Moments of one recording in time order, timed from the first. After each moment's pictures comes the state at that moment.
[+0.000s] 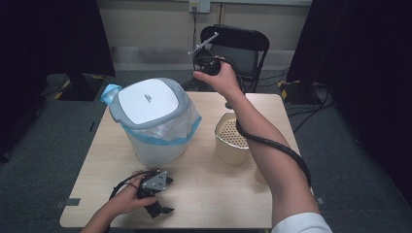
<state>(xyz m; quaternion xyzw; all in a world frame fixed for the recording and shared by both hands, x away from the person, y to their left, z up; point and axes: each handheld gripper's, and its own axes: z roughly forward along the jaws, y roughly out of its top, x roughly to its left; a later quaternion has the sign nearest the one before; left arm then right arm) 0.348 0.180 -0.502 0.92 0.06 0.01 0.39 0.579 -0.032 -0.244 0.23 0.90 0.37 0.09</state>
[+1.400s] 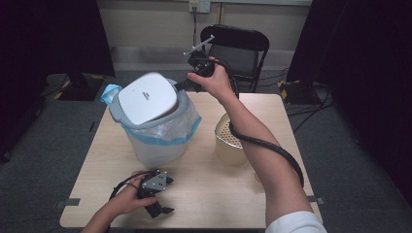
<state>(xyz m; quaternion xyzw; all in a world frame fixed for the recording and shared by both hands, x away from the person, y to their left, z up) 0.348 0.180 -0.502 0.92 0.06 0.01 0.39 0.582 -0.019 -0.254 0.24 0.88 0.40 0.08</state>
